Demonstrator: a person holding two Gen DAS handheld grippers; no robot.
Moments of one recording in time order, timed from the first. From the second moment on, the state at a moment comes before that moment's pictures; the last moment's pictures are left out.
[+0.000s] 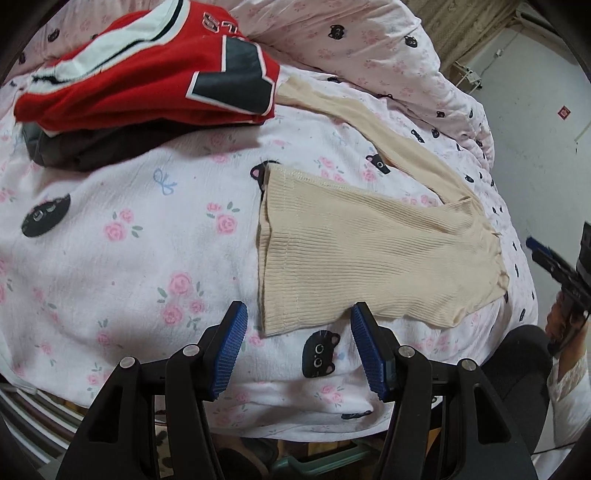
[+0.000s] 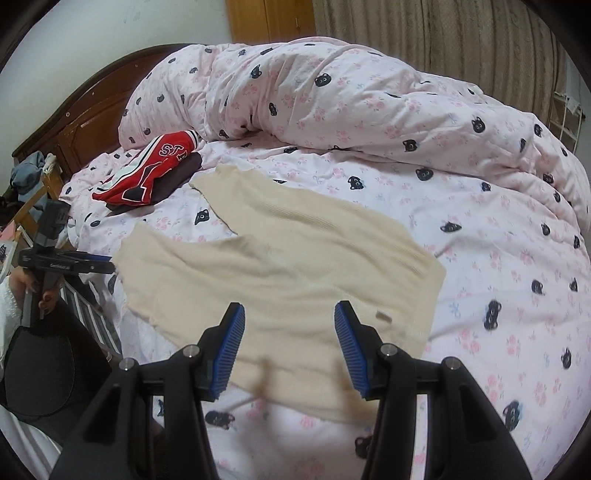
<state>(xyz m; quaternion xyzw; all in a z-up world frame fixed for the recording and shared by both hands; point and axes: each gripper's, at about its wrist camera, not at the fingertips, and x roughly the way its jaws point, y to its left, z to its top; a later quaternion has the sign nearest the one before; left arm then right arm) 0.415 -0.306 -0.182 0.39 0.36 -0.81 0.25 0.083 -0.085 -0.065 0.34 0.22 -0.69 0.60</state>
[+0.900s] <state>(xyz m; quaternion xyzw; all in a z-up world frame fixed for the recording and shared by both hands) 0.468 -0.337 -0.228 0.19 0.67 -0.69 0.19 0.059 -0.043 -0.092 0.39 0.13 -0.70 0.58</state>
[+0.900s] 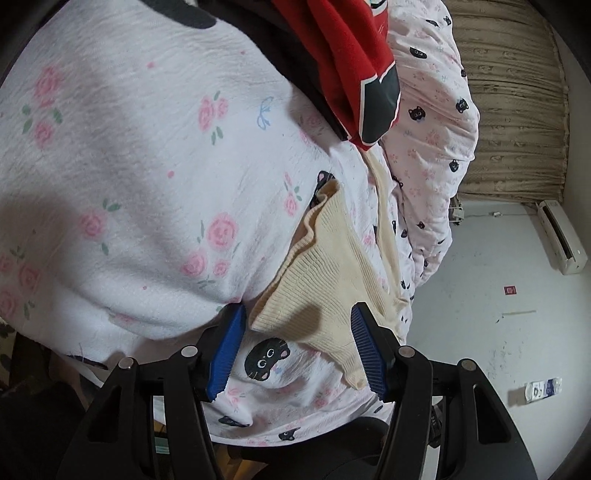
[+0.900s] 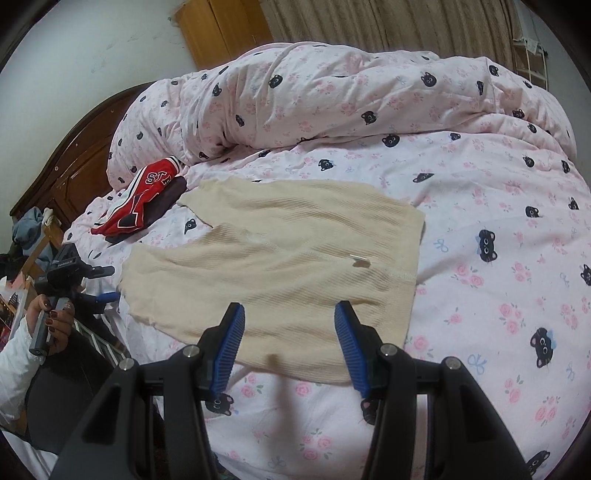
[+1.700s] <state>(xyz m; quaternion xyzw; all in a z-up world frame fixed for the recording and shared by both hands) 0.475 -0.334 -0.221 0.19 0.65 -0.70 0.21 0.048 -0.038 -0.097 0.41 0.10 -0.70 0.58</state>
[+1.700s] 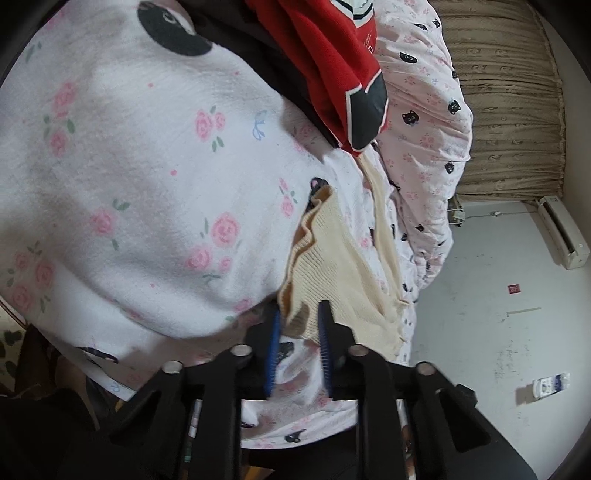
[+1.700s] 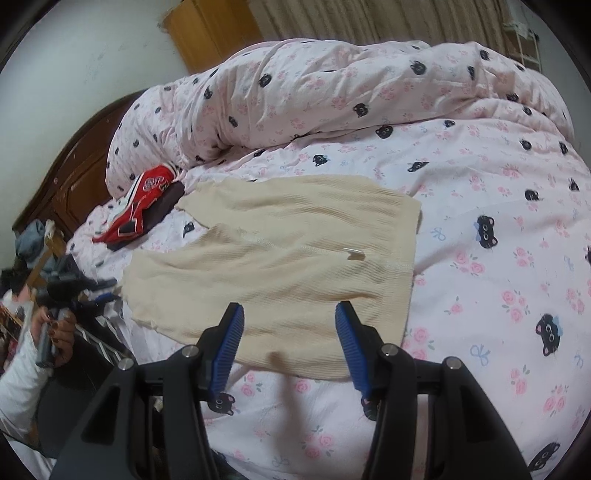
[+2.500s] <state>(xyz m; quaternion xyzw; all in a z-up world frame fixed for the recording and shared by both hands) 0.480 -0.335 -0.218 0.17 0.65 -0.71 0.21 -0.016 0.013 -0.170 0.61 -0.14 -0.62 0.46</state>
